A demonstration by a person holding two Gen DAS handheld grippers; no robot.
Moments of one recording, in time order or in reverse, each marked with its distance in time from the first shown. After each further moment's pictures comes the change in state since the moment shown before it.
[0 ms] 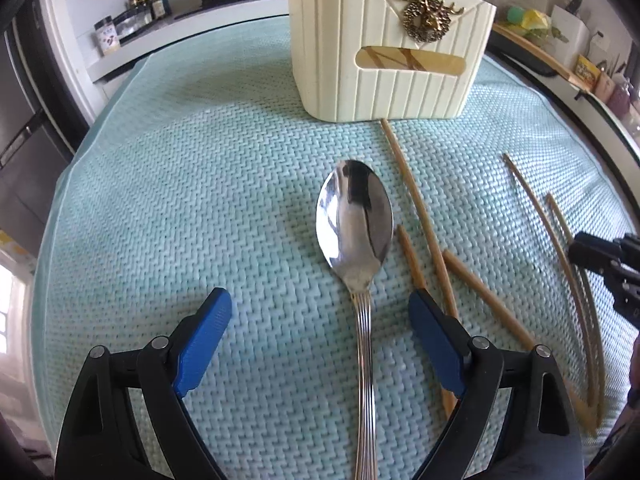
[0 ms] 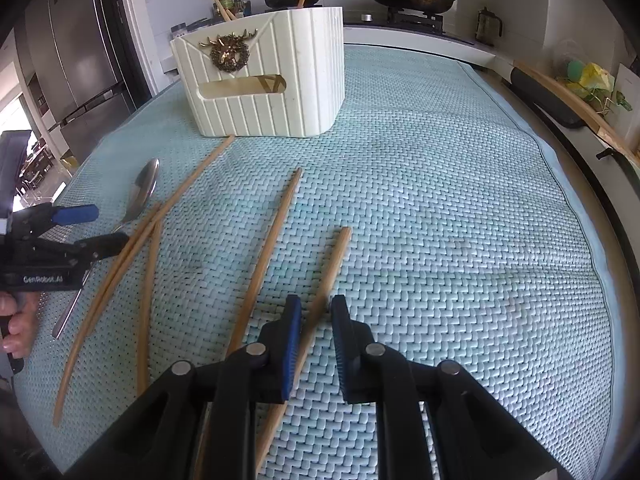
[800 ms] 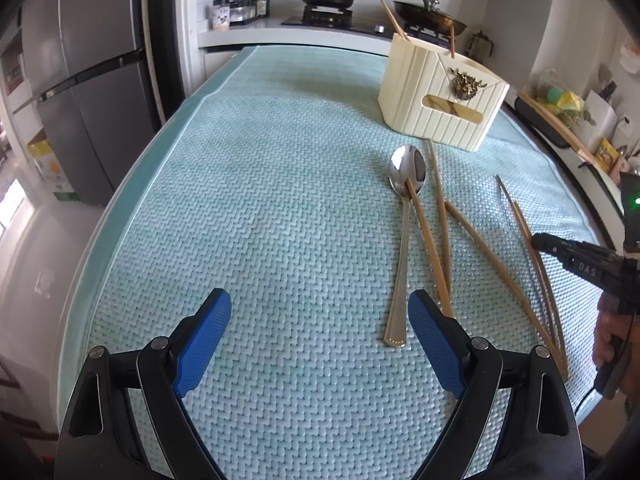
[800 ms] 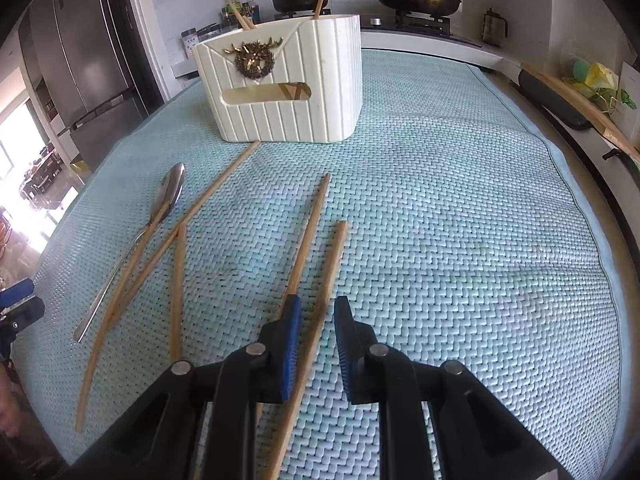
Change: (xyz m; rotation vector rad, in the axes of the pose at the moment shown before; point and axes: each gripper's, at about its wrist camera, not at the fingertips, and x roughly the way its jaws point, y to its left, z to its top) left arm -0.104 0.033 -0.105 -0.269 -0.120 0.063; right arm -0.002 0.013 0.003 0.002 -0.004 0.039
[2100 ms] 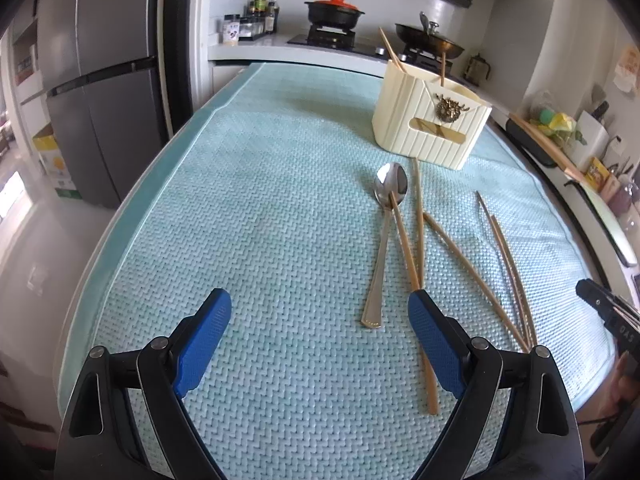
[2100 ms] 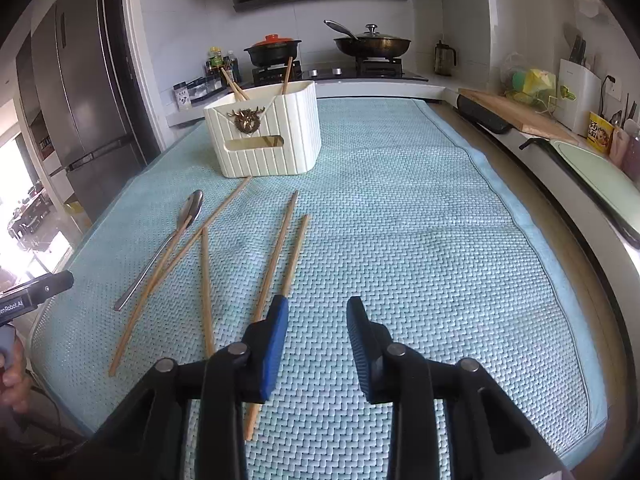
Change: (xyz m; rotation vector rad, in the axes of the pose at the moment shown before) left arm -0.039 0.000 -0.017 -0.060 -0.063 -0.018; right arm -0.109 -0.008 -0.071 0.092 -0.184 -0.063
